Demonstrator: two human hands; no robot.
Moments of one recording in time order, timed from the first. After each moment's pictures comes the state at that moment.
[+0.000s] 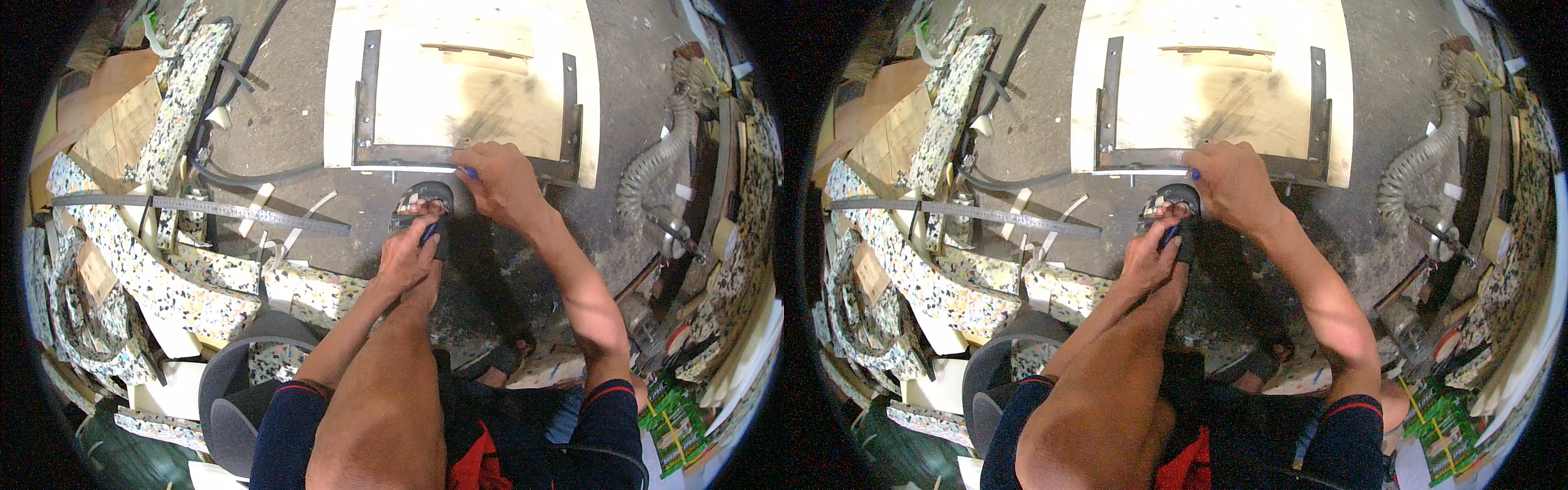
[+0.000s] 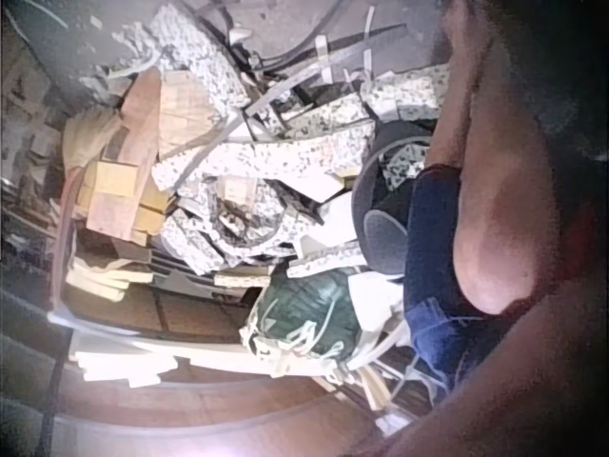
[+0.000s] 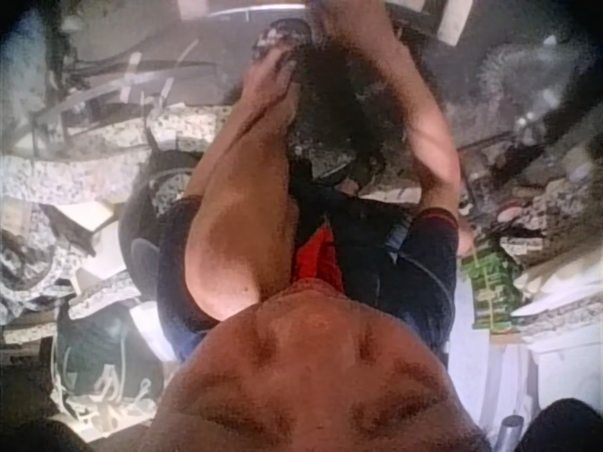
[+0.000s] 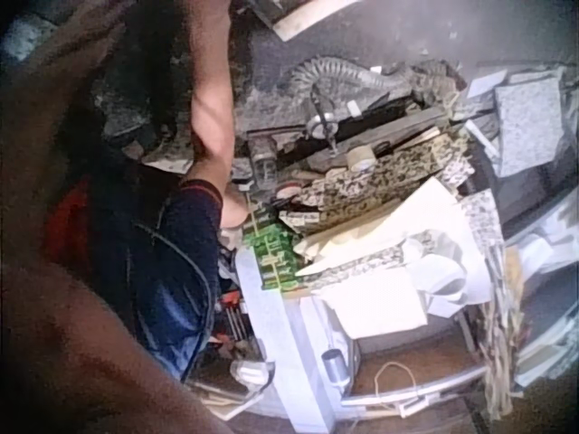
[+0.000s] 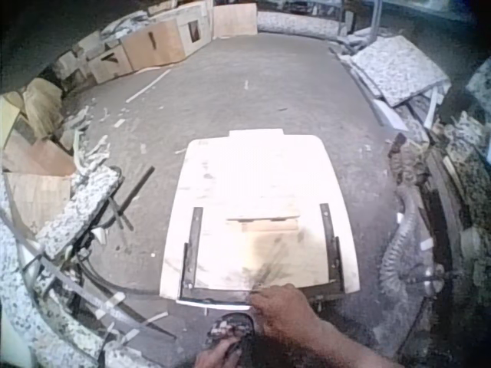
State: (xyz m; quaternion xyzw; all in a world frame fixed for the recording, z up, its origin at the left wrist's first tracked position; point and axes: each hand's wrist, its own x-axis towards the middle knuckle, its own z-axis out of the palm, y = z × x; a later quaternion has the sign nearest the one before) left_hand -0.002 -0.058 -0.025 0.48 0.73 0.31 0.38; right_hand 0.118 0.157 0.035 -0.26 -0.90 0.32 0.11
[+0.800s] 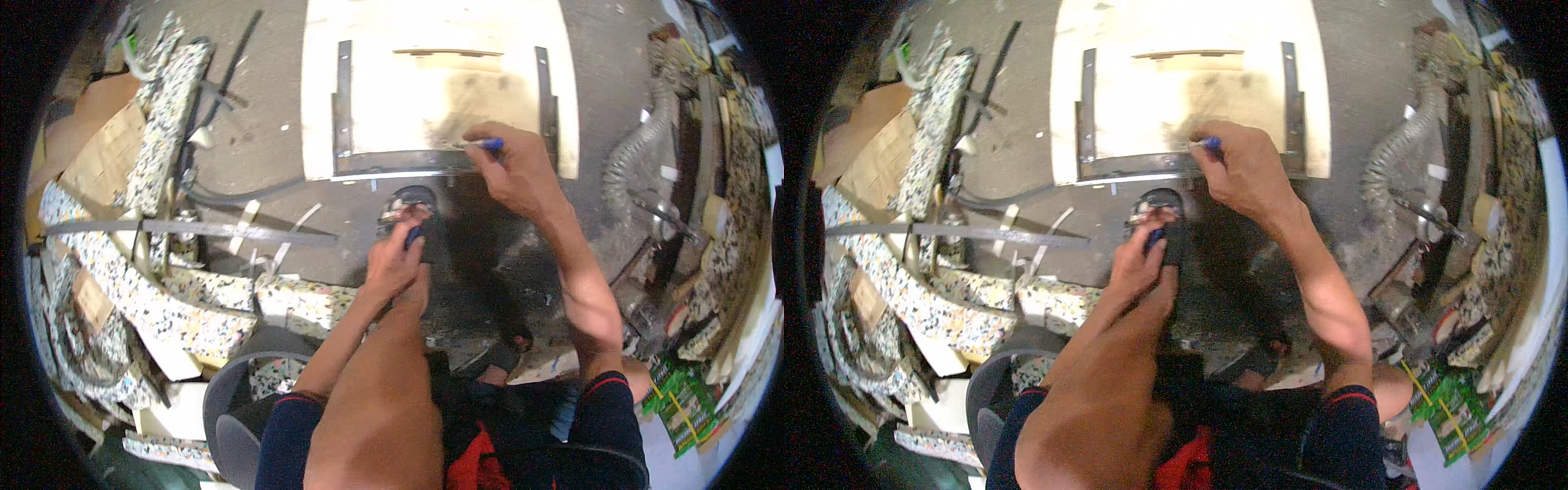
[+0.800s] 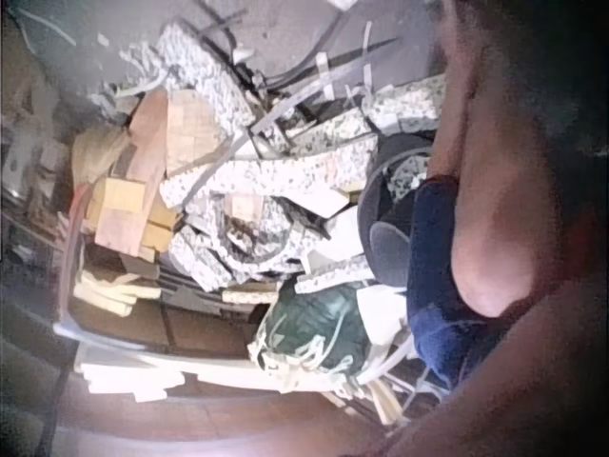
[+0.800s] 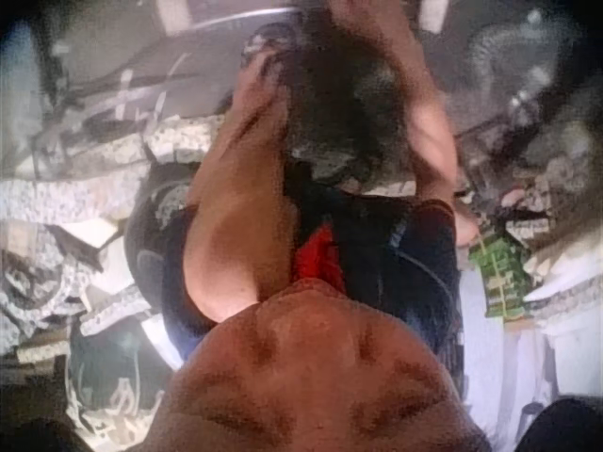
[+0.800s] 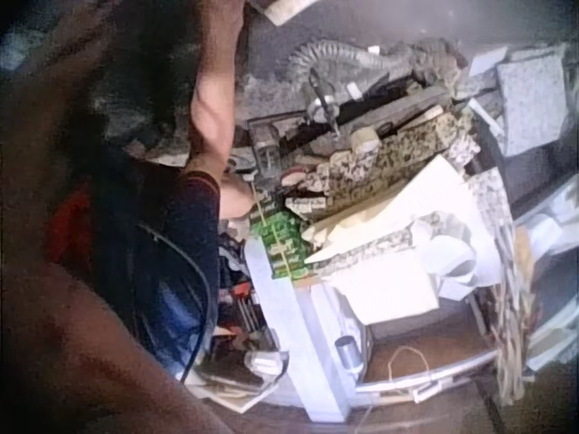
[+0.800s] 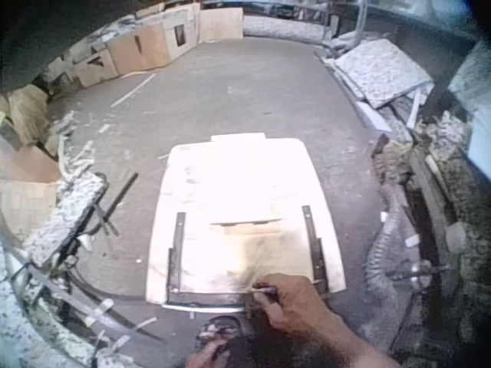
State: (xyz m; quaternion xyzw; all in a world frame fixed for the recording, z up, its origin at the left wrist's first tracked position) left_hand 0.000 -0.059 -0.043 0.47 0.73 0.32 0.39; right_hand 0.142 0.182 0.068 -0.41 -0.79 0.41 0.18
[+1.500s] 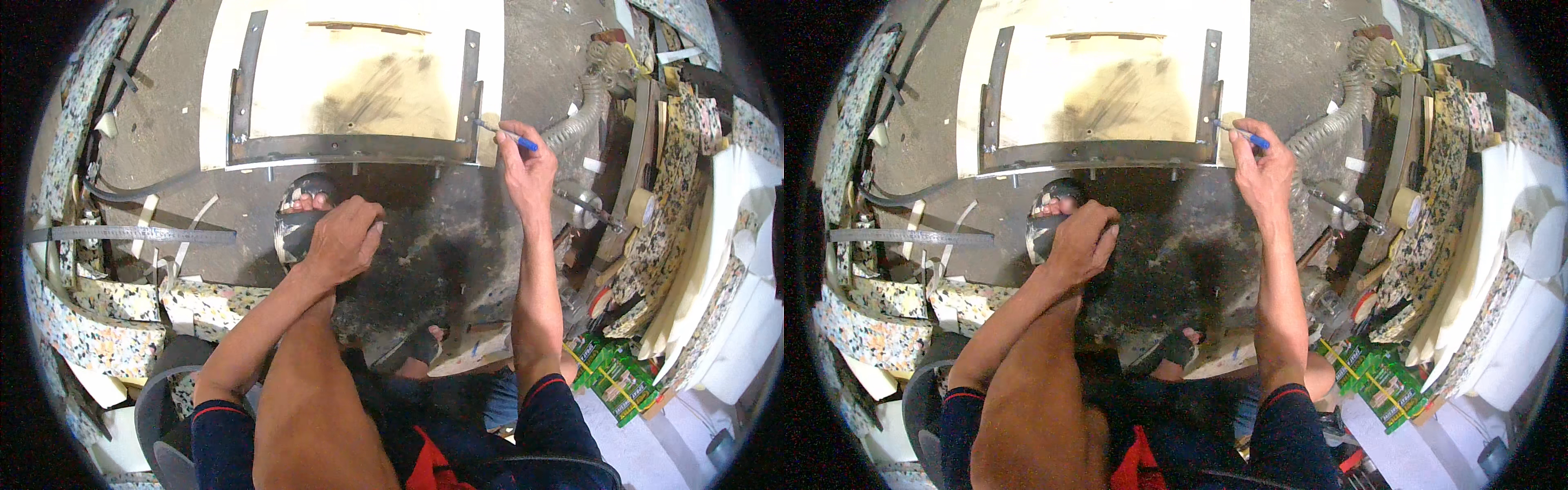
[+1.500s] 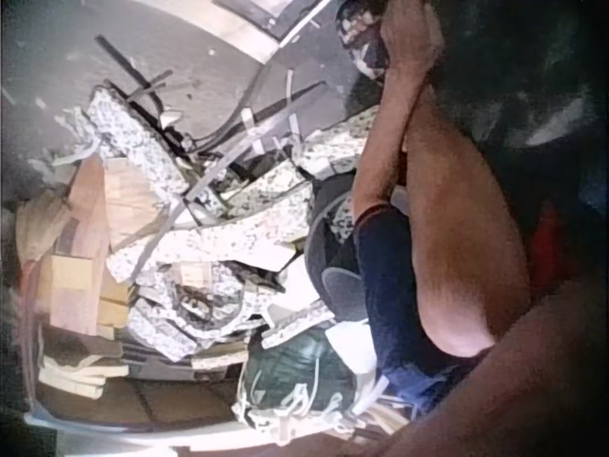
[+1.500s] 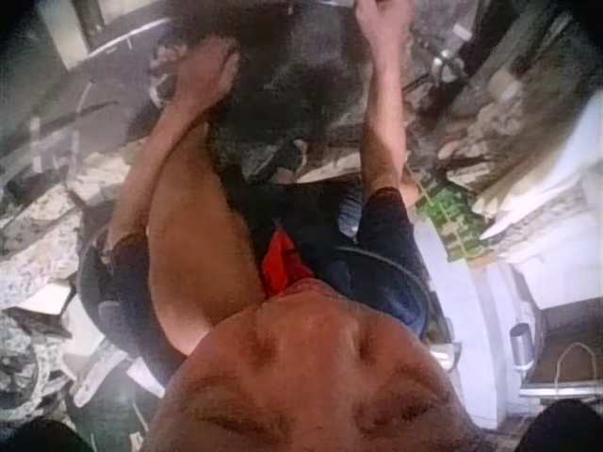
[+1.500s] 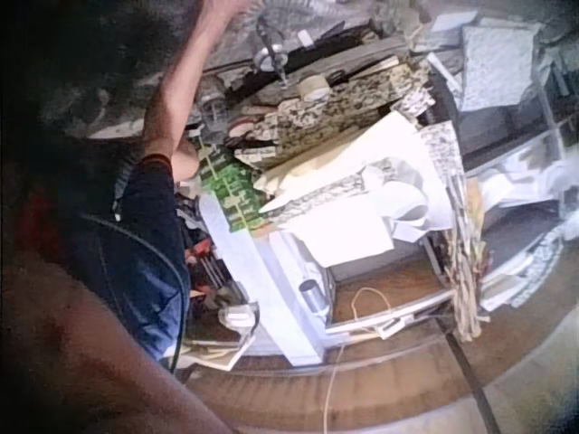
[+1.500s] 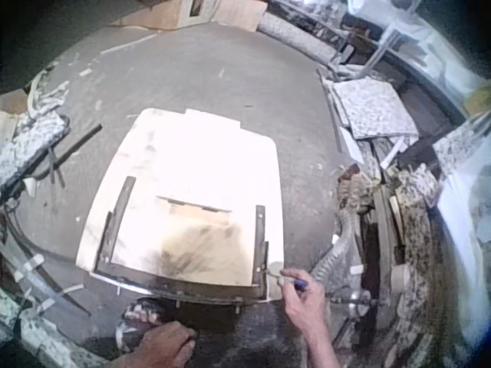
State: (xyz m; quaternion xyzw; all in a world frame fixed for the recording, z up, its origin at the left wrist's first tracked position) left_hand 0.036 0.004 -0.010 0.61 0.61 0.37 0.36; right_hand 0.262 0.208 0.042 -0.59 -0.69 0.35 0.23
